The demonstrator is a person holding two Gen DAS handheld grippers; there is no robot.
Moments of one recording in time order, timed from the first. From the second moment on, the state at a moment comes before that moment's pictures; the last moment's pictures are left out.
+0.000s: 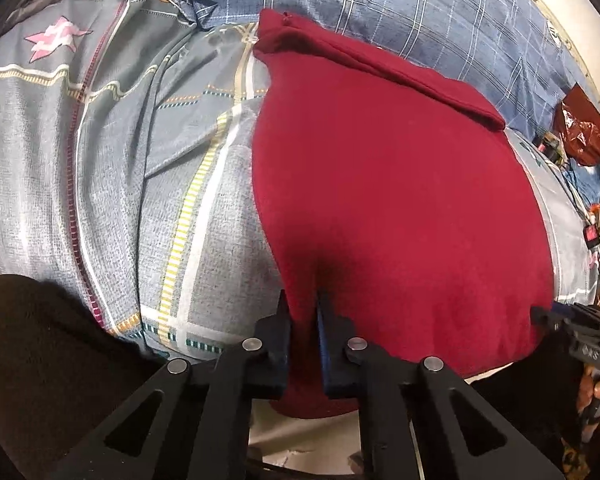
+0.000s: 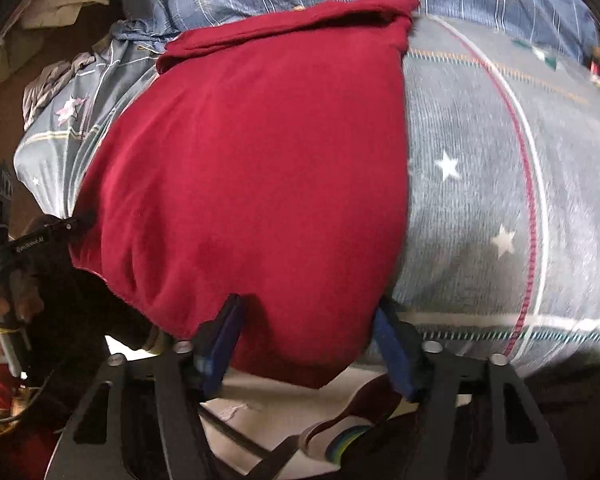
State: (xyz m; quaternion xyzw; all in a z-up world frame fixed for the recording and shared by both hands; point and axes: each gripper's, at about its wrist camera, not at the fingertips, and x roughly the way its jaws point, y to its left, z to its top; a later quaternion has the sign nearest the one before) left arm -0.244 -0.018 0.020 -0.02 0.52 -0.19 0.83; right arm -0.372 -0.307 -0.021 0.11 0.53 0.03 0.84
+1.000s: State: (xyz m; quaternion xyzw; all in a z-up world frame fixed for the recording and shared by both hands) left arm -0.188 -0.044 0.073 -0.03 0.46 -0.19 0.87; right arm -0.289 -0.366 0.042 0.23 0.43 0.04 0.87
